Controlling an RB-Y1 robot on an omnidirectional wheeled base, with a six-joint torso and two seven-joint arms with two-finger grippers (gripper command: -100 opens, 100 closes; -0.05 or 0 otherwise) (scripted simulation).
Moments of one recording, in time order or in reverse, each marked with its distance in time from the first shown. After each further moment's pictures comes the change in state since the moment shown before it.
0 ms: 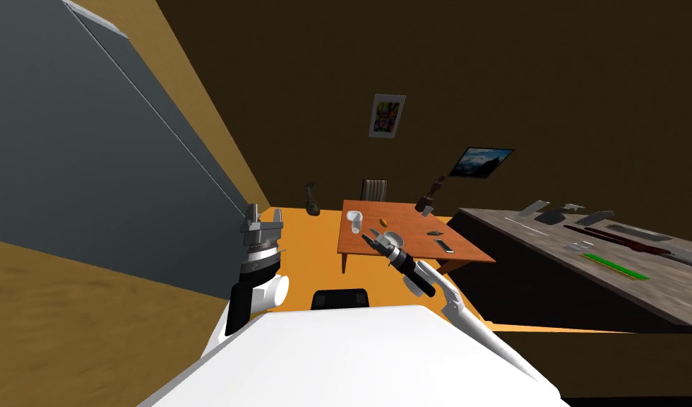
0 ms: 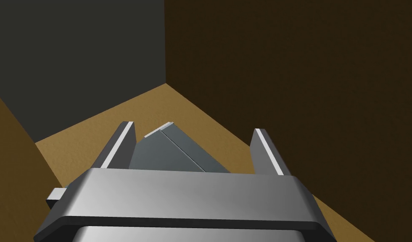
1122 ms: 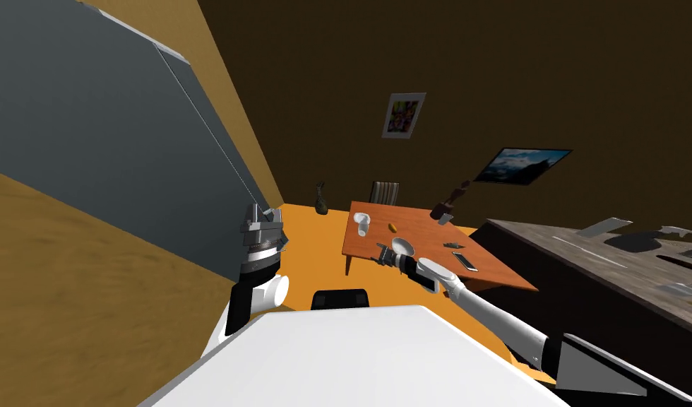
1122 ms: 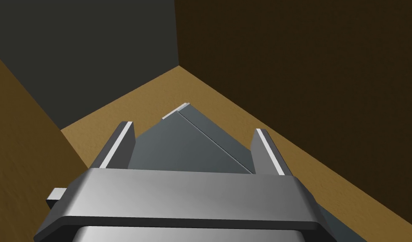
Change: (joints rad) left arm 0.000 0.000 0.000 0.000 0.000 0.000 0.000; right arm -0.202 -0.261 0.273 0.378 0.304 0.066 0.160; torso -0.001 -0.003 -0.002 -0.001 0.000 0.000
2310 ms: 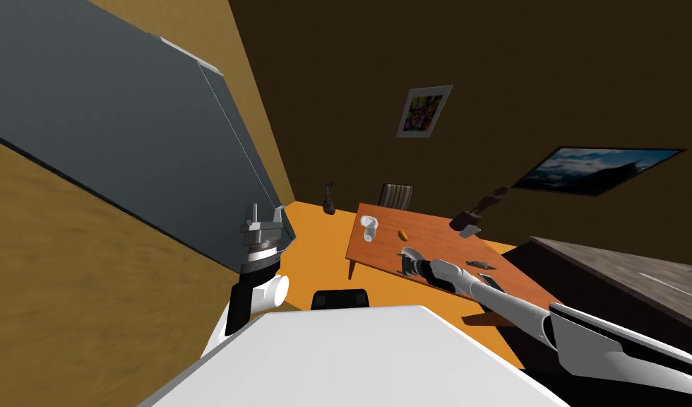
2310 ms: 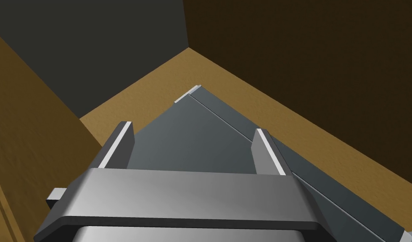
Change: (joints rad) left arm 0.000 0.000 0.000 0.000 0.000 0.000 0.000; right arm -0.169 -0.149 0.260 0.370 0.240 0.057 0.089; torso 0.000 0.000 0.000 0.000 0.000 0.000
